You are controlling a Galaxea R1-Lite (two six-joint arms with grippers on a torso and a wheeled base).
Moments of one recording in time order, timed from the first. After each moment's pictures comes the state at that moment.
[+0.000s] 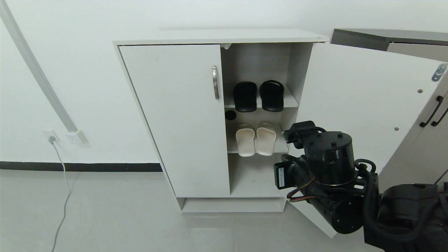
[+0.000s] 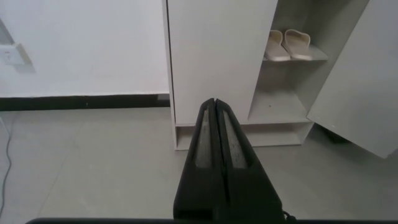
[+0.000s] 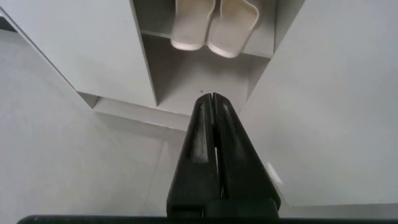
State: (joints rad) left arm 0.00 0.00 0.00 0.00 -0.03 -0.02; right arm 0.87 1.78 -0.87 -0.61 -0.65 0.16
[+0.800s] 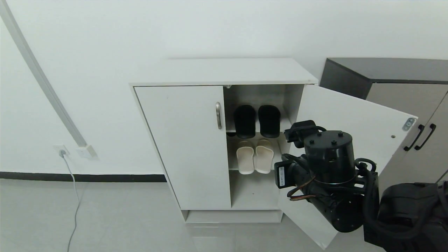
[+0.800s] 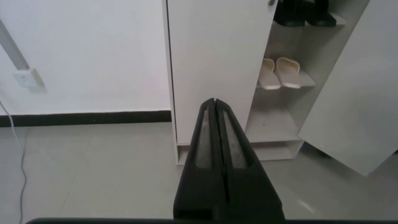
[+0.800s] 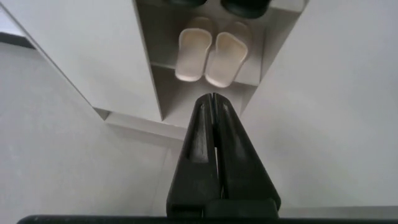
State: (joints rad) left arm 0.00 0.00 0.00 0.00 -0.03 -0.02; right arm 0.86 1.78 -0.87 -0.61 -0.64 0.16
